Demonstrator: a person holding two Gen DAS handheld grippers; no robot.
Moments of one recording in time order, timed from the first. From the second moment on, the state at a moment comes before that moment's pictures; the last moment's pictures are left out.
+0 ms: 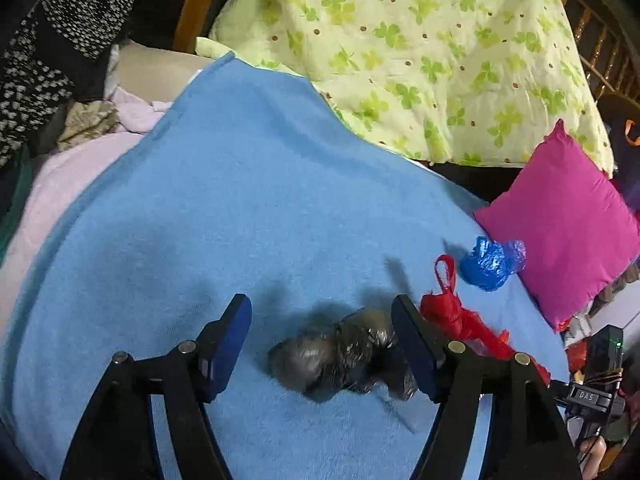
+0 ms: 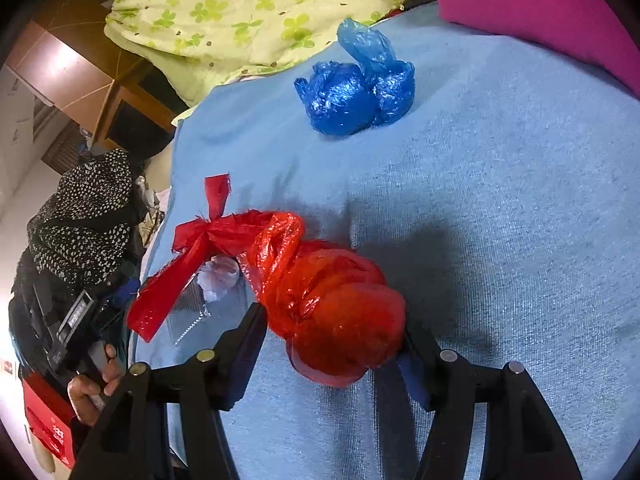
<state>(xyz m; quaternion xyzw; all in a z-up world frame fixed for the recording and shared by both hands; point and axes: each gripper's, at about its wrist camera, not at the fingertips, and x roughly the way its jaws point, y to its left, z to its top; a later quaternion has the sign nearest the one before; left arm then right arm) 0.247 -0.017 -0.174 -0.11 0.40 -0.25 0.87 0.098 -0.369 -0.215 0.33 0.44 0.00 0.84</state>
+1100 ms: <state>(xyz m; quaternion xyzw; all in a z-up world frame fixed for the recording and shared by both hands) 0.194 -0.032 -0.131 -0.06 0.34 -0.21 0.92 0.070 -0.347 -0.161 0.21 0.33 -0.04 0.92</state>
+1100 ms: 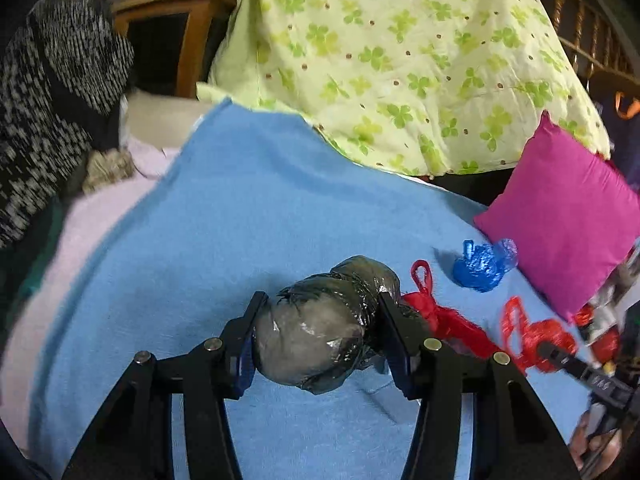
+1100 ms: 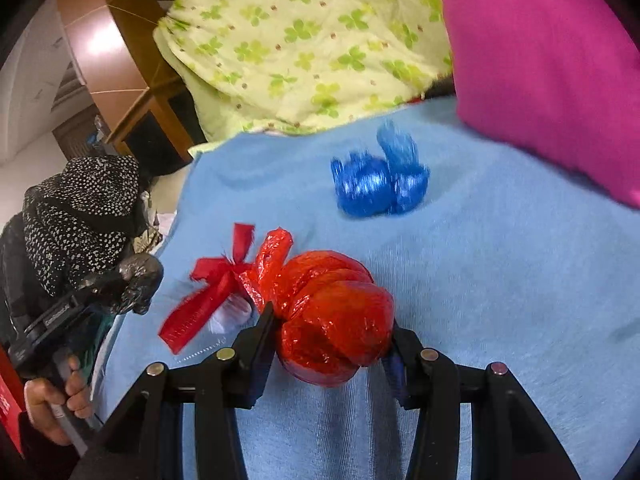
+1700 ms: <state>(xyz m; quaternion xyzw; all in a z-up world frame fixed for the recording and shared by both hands) 0.067 -0.064 -0.076 0.10 0.27 -0.16 0.94 -0.016 -0.319 -0.127 0.22 0.26 -0.04 0.94</state>
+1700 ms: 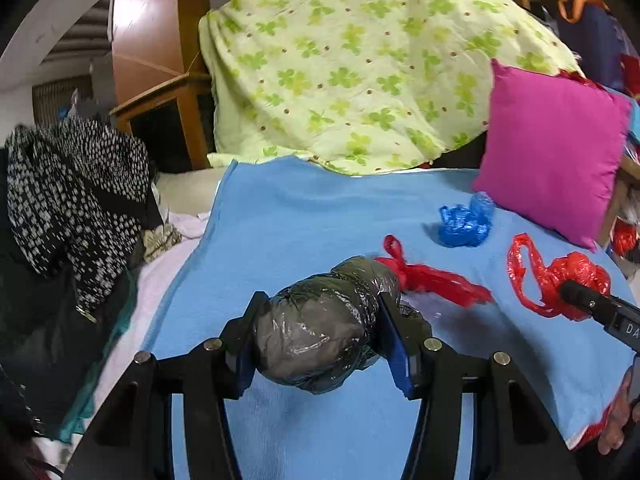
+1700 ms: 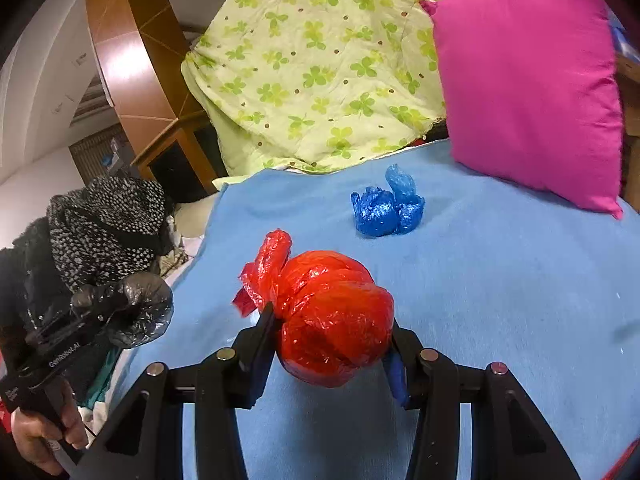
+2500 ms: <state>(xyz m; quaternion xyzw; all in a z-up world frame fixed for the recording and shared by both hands) -0.031 -0.131 -0.024 0.18 0.20 -0.21 0.94 -0.120 -0.324 -0.078 0.24 0.22 -0.03 0.95</state>
